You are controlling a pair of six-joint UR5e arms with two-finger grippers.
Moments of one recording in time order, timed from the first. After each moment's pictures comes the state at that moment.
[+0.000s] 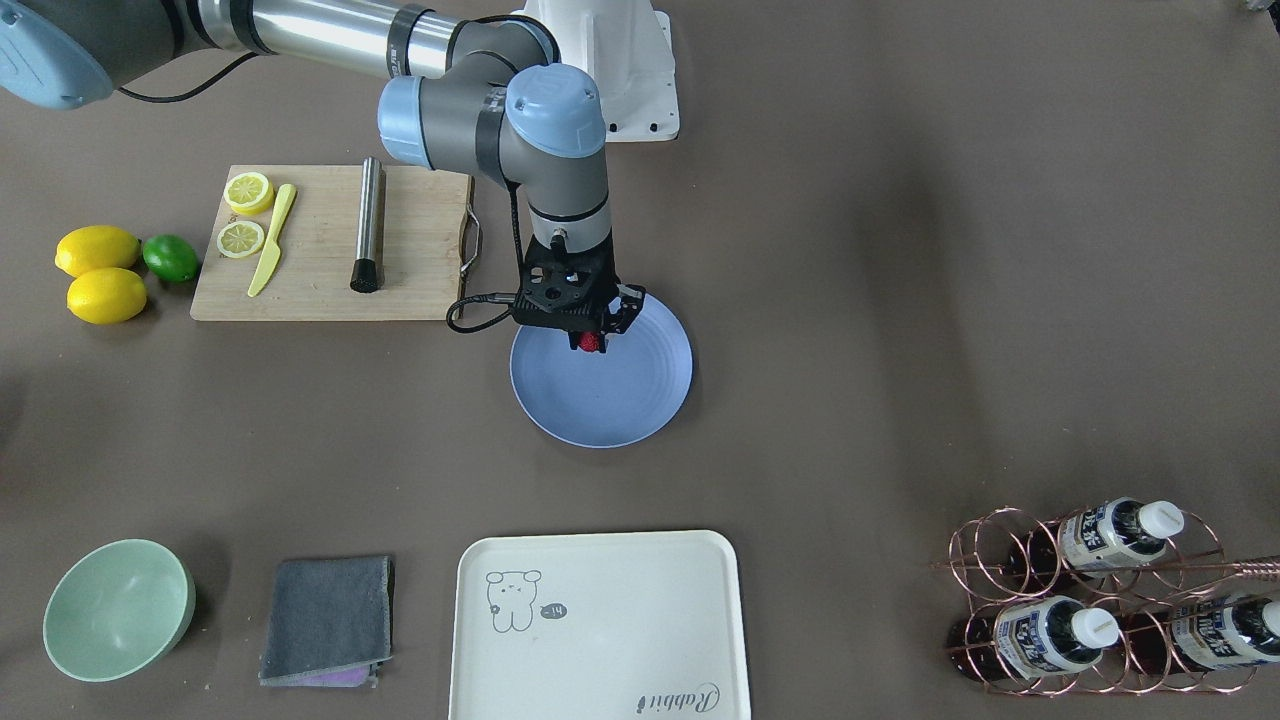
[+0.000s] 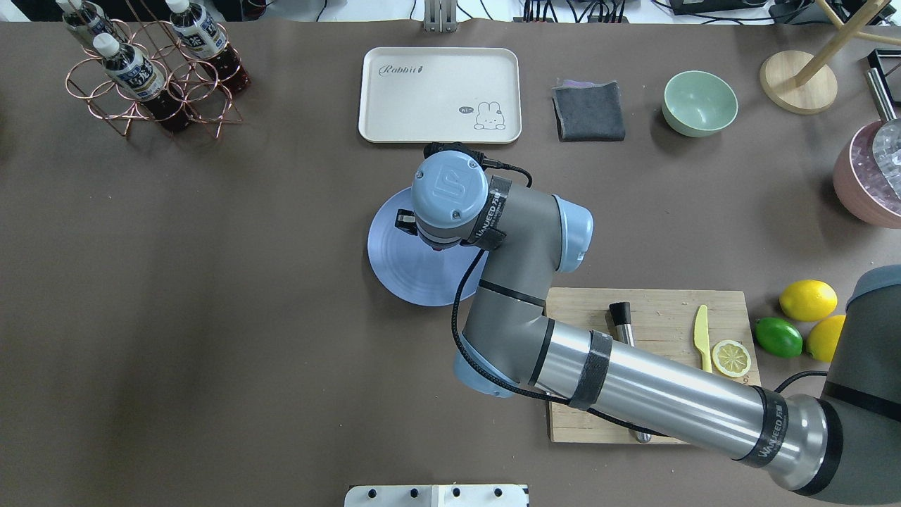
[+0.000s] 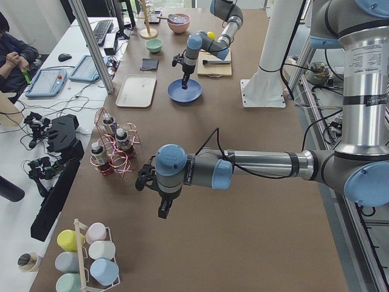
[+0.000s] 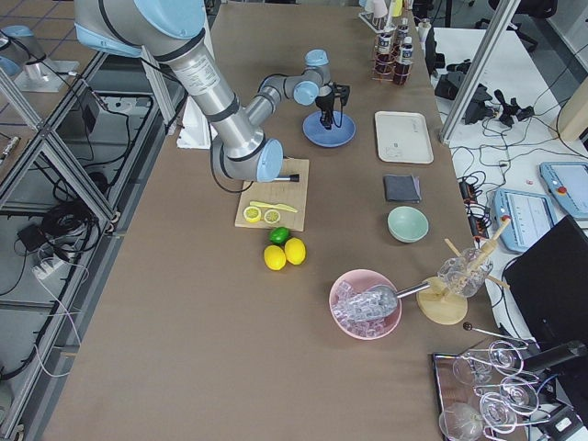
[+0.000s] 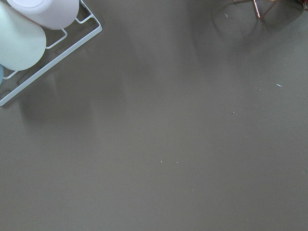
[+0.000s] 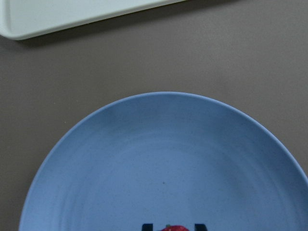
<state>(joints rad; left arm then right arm) -1.62 -1.49 -1.67 -1.70 -2.39 0.15 0.48 -0.72 1.38 -1.39 1.68 1.45</state>
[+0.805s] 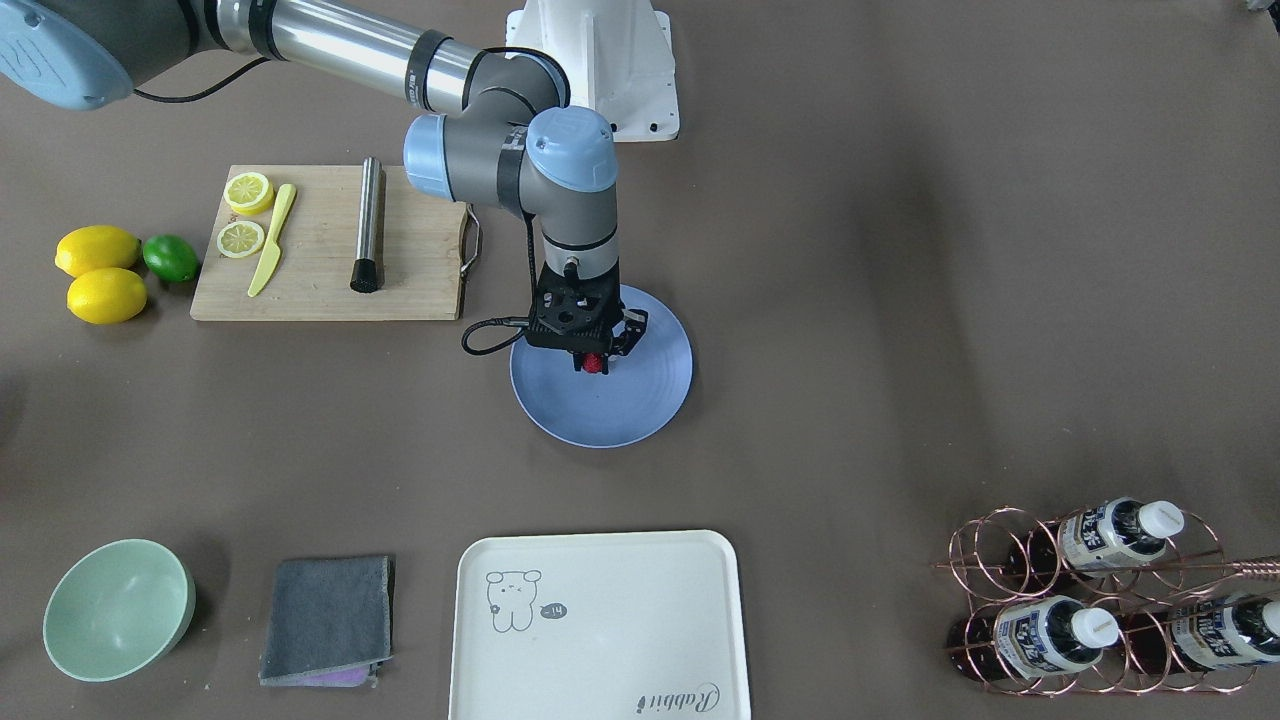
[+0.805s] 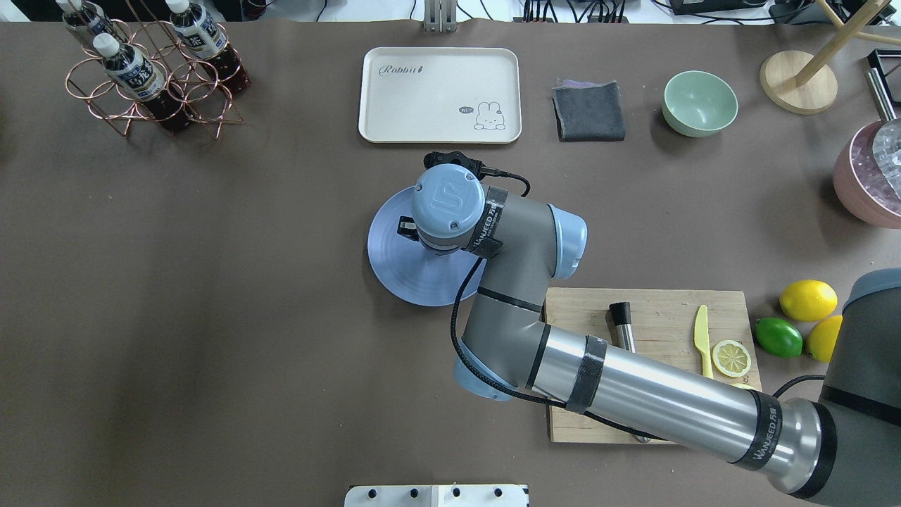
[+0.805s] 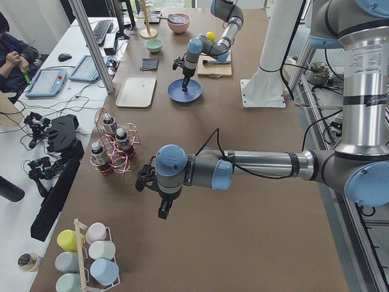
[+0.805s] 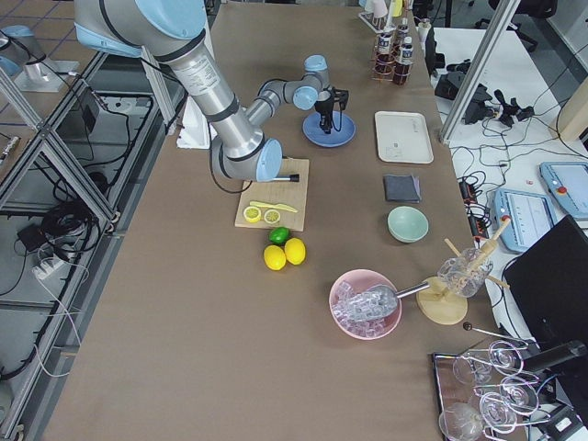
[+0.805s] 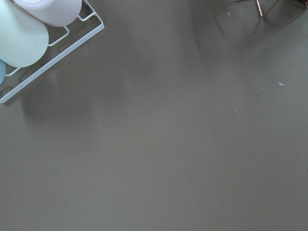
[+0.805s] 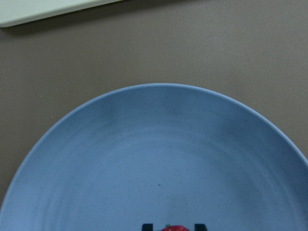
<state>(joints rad) -1.62 -1.49 -1.67 -1.70 -2.39 0.15 0.47 -0.72 1.35 -1.37 1.67 1.44</state>
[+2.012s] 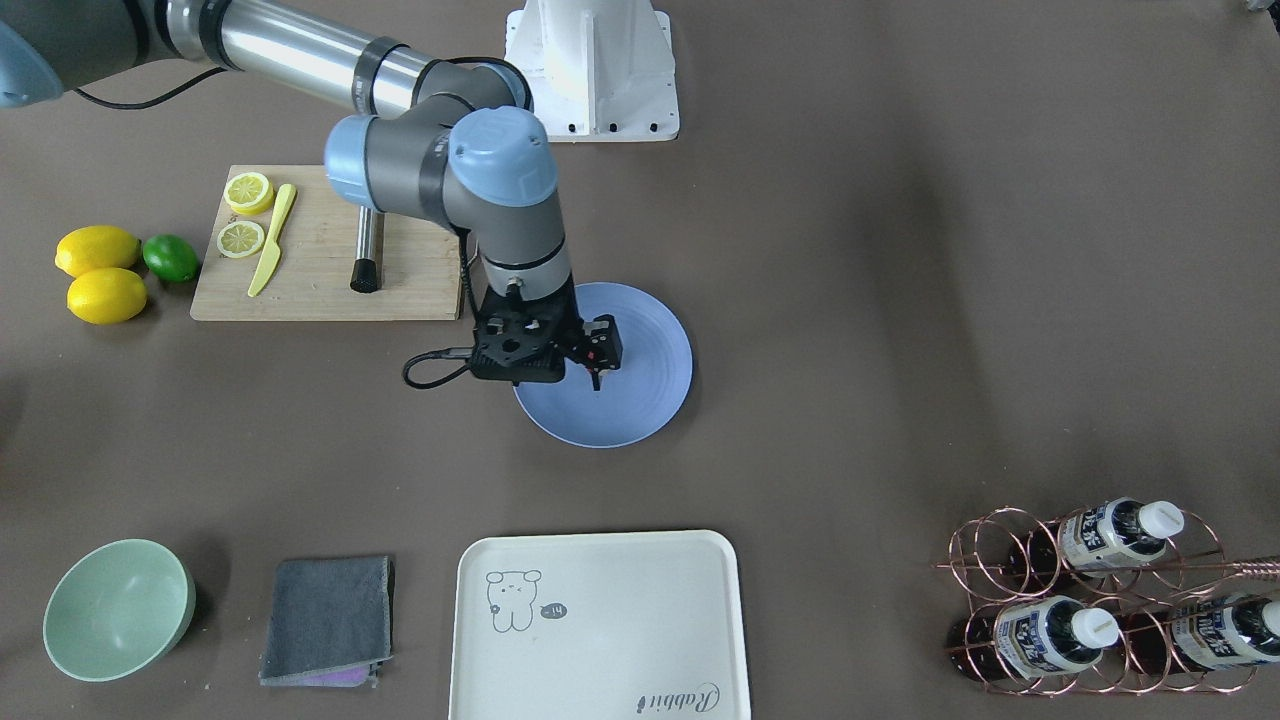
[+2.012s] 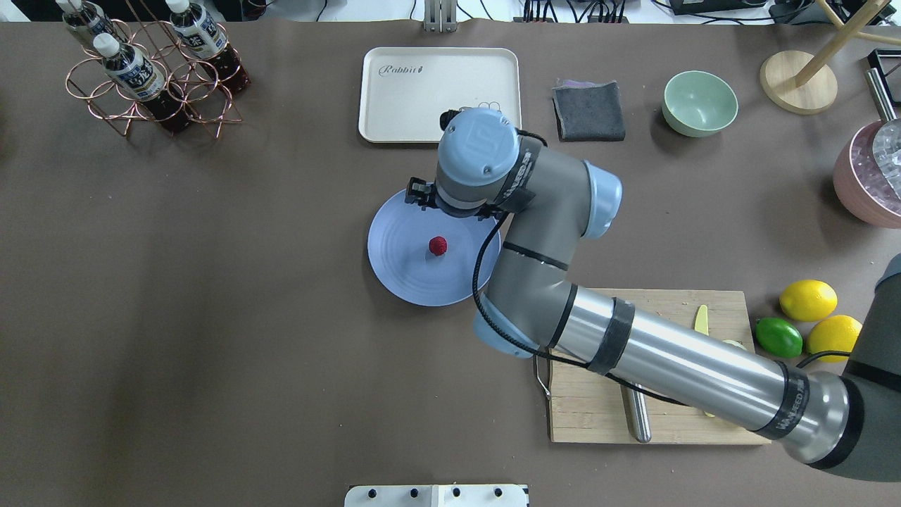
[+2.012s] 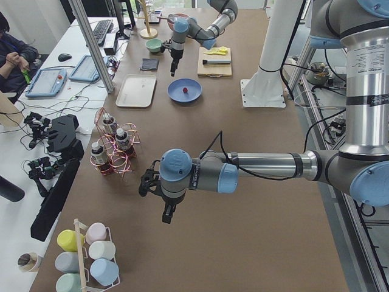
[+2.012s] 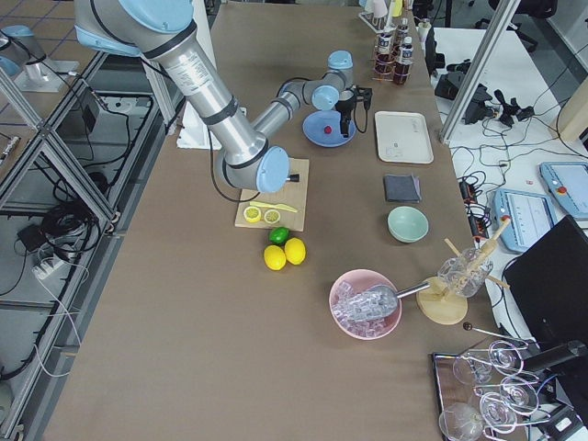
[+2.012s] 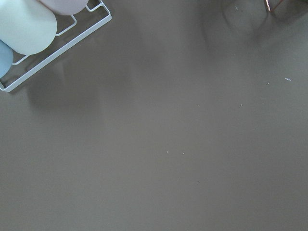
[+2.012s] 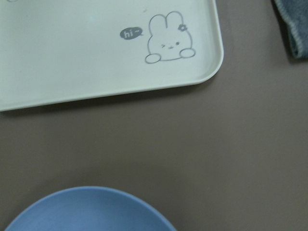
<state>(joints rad) -1.64 -1.47 -1.67 -1.70 -2.39 0.15 0.71 -0.83 1.47 -1.39 1.91 1.20</state>
